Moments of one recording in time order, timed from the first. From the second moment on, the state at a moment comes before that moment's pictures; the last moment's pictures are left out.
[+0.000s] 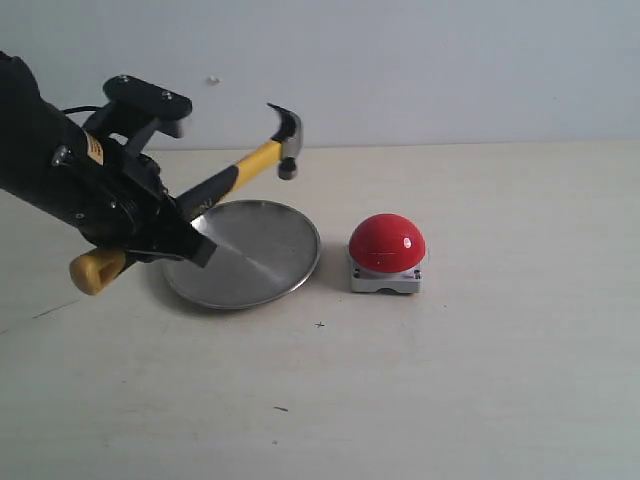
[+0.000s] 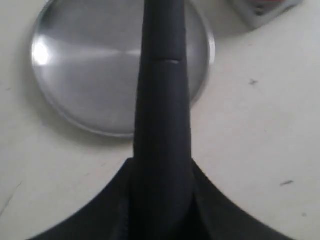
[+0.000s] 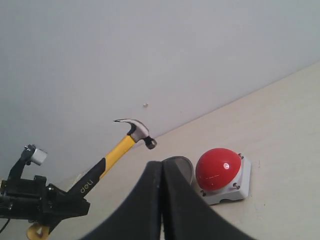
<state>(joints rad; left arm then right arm) -0.54 1.57 -1.04 0.01 0.59 0.07 0.20 0.15 -0.18 0.27 0.19 0.40</state>
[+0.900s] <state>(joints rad) -1.10 1.55 -1.06 0.66 0.60 -1.29 0.20 0.15 -0.18 0.27 0.19 0.40</state>
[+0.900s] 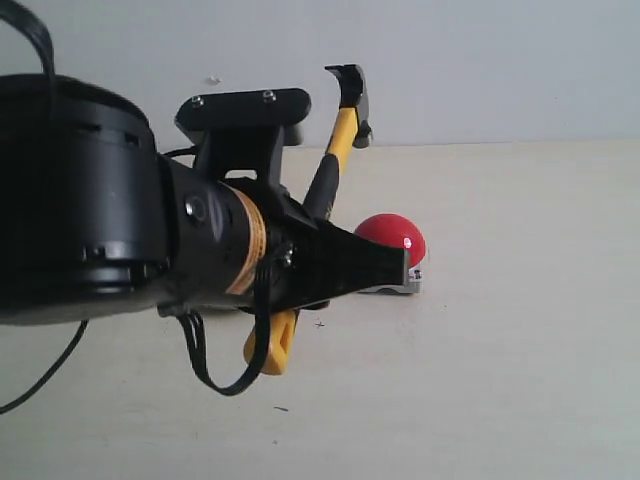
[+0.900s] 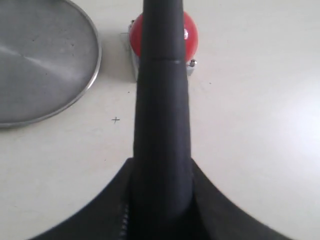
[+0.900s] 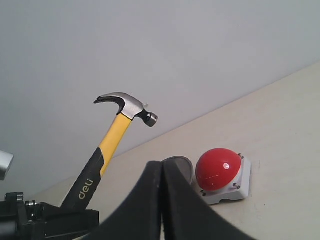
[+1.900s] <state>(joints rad) -1.16 1.58 -1.06 0.70 0.70 -1.31 0.20 0.15 -0.18 0.27 0.19 0.40</state>
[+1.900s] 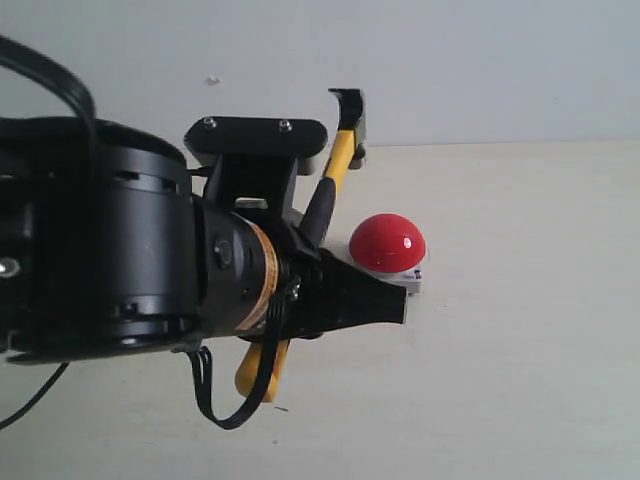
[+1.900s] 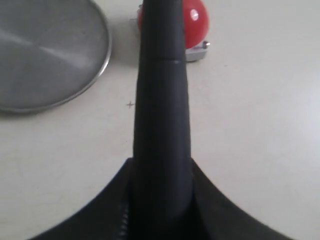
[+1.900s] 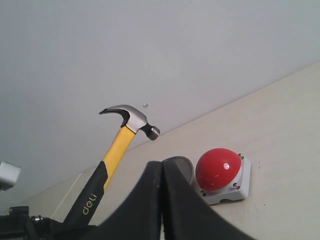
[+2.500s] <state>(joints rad) -1.15 1.73 -1.24 0.70 0.68 -1.26 0.20 0.15 -0.18 0.27 0.19 0.40</state>
